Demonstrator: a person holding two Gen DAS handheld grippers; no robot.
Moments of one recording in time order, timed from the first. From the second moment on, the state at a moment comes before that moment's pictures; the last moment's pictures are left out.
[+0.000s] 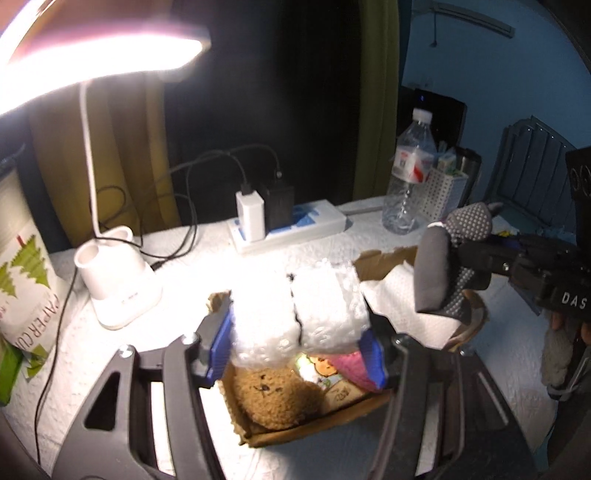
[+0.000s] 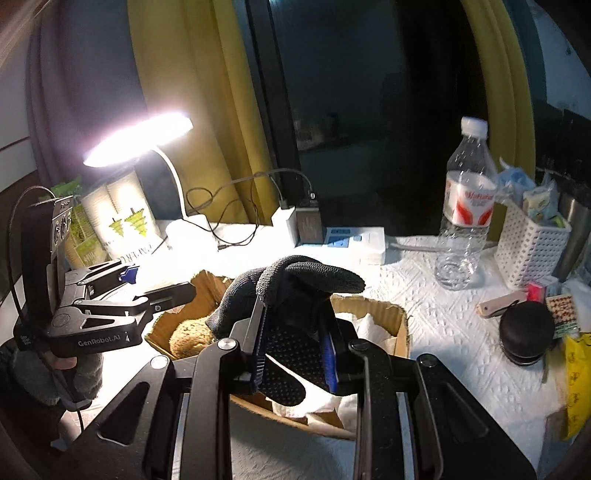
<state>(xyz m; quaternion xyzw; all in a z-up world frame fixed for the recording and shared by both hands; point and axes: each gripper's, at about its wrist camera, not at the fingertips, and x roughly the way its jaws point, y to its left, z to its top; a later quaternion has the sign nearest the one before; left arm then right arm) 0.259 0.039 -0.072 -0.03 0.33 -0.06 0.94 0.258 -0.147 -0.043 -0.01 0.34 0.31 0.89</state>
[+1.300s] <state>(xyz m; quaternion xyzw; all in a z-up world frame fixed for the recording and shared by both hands) 0.242 0.036 -0.076 -0.04 0.33 -0.05 0.94 0.248 -0.145 -0.078 -0.03 0.37 0.26 0.89</state>
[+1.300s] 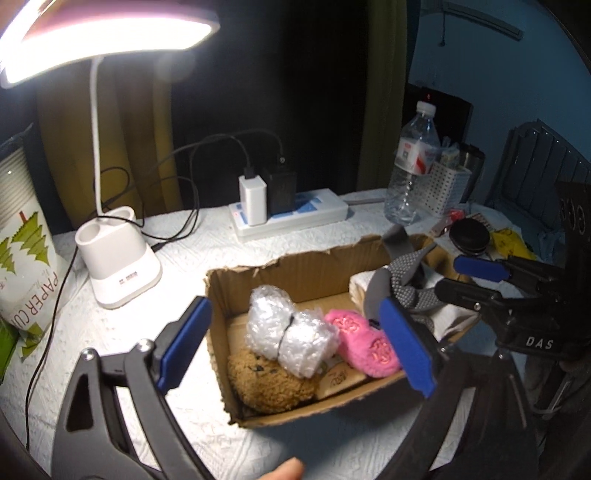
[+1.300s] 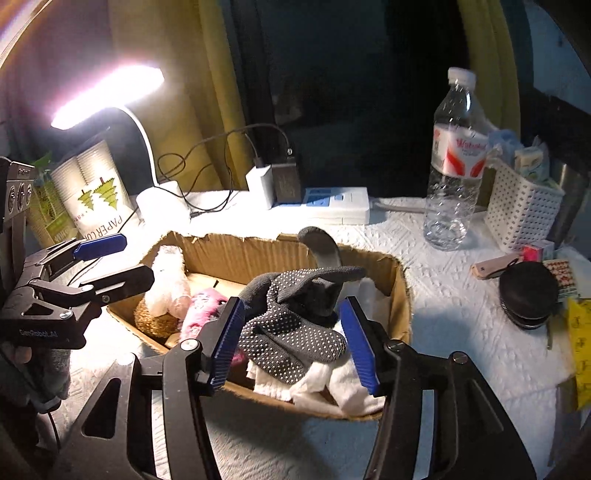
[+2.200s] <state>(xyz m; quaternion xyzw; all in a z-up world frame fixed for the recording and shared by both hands) 0.131 0.030 -0.025 -0.05 0.27 -0.05 0.96 0.157 -0.161 -0.022 -0.04 0.32 0.25 0.91</state>
